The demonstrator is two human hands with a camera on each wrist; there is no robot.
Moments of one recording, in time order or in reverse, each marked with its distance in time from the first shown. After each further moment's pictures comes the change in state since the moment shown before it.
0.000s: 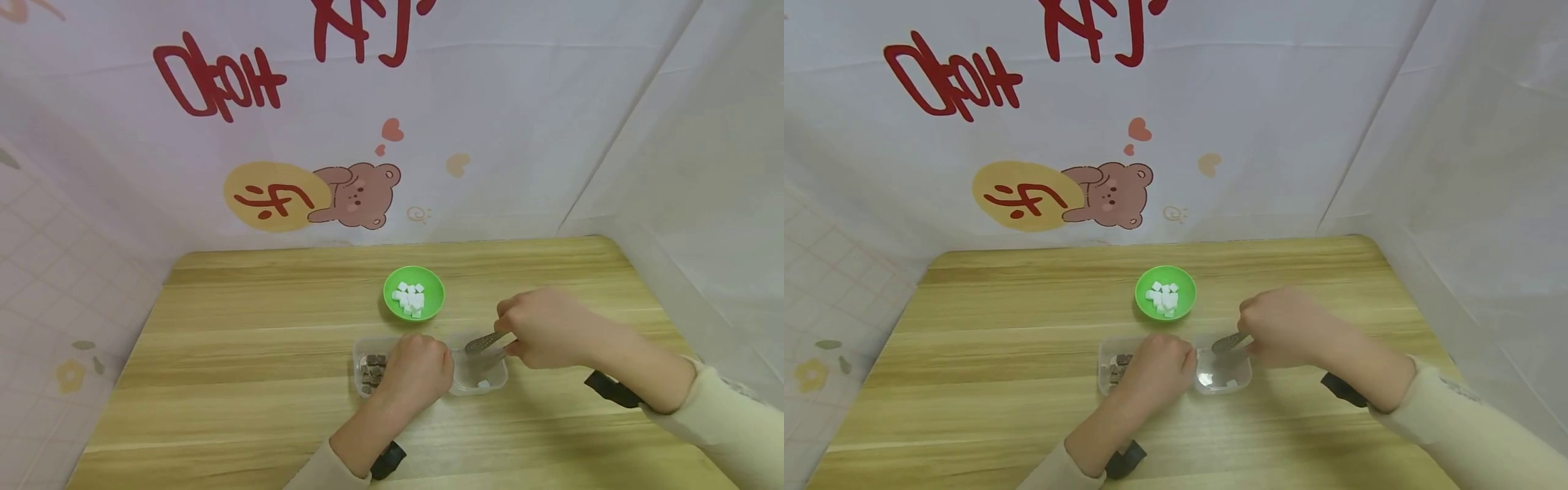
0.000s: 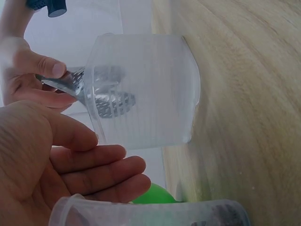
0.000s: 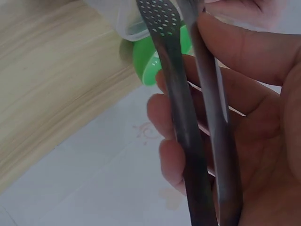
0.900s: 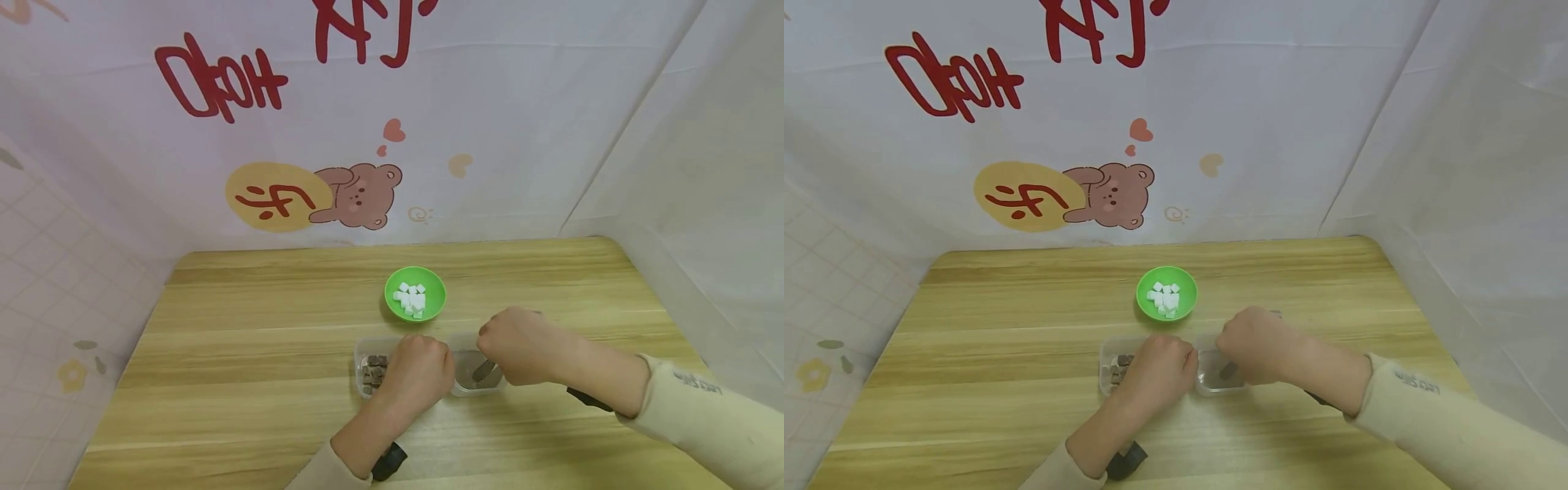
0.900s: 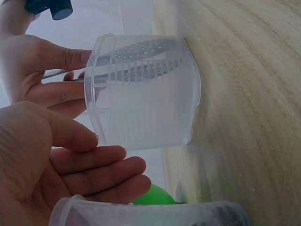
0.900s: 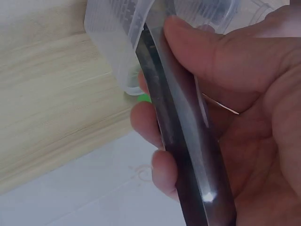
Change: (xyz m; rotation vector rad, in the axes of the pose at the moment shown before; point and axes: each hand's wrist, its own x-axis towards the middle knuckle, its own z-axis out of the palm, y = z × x) left_hand 0.000 0.000 0.000 -0.041 0.019 -0.019; right_hand 0.018 -0.025 0.019 -0.267 -0.074 -0.117
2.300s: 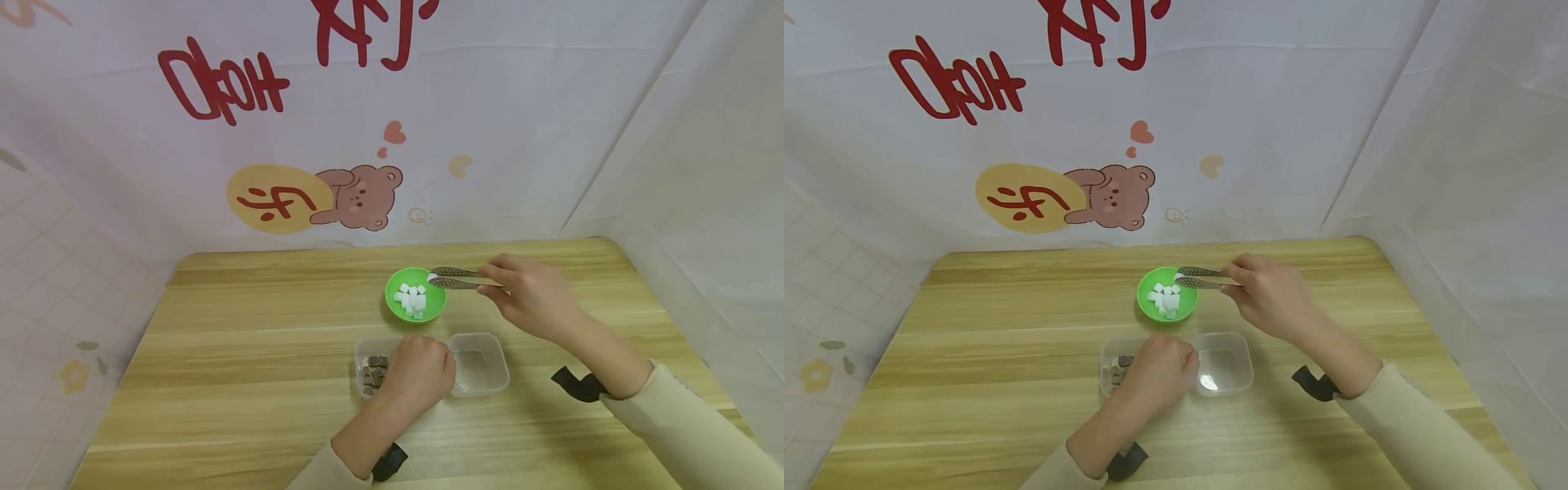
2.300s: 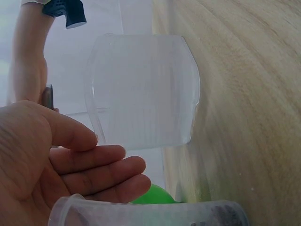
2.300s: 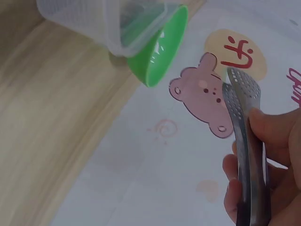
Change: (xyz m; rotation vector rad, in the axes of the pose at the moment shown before) left_hand 0.000 0.002 -0.005 -0.017 -0.024 -0.025; right_hand 0.009 0.043 0.016 0.332 0.740 0.284
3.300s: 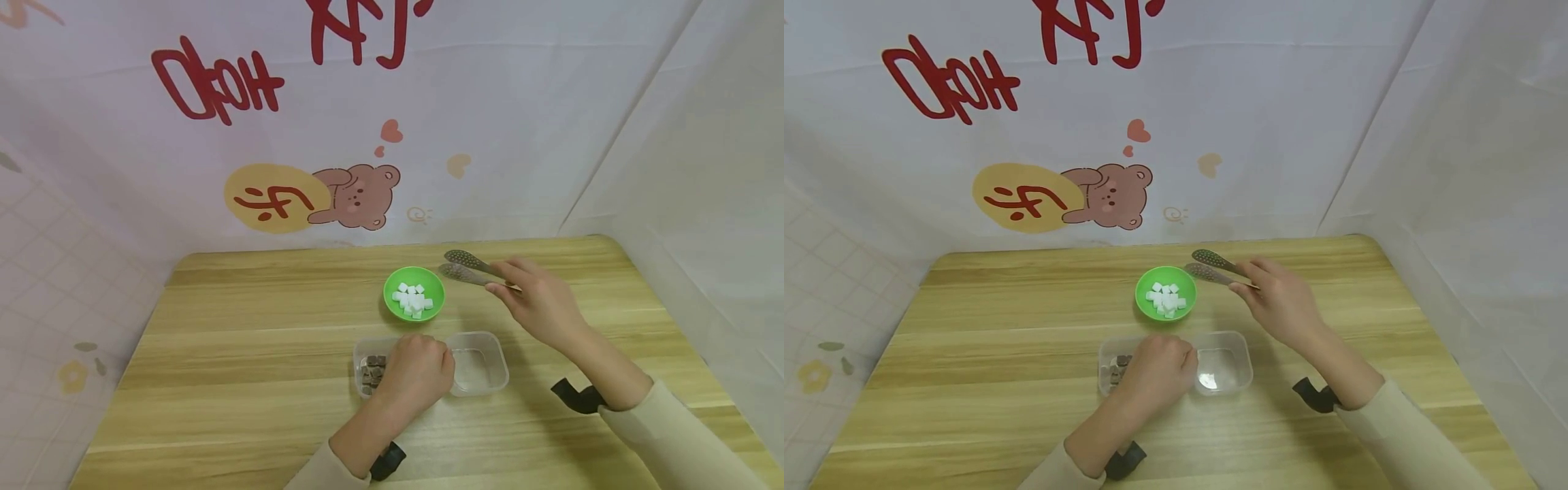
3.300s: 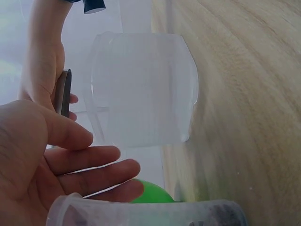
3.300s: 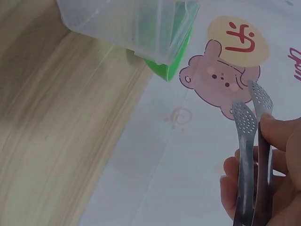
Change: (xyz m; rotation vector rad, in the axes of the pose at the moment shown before) left_hand 0.002 -0.002 0.005 0.003 0.036 0.012; right_hand -0.026 0.010 0.010 0.077 0.072 0.173
